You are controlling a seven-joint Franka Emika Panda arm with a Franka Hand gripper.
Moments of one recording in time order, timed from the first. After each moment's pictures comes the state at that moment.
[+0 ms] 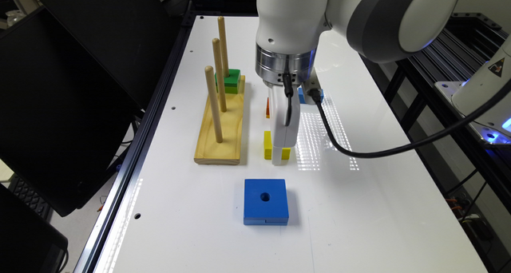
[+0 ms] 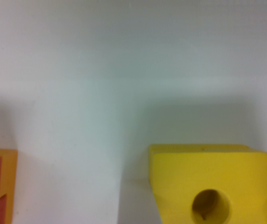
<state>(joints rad) -0.08 0.43 0.29 -2.29 -0.18 2.69 1.14</state>
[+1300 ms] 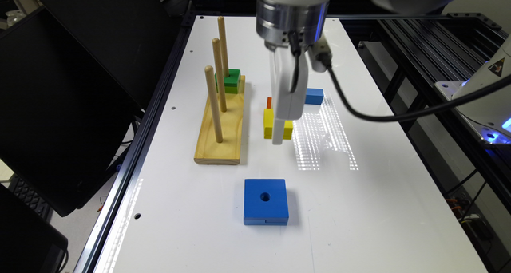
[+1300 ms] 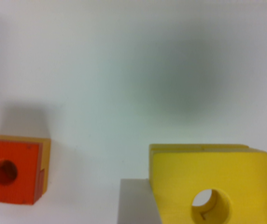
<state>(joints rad) -0.10 0.27 0.34 -2.31 -0.14 2.57 1.13</state>
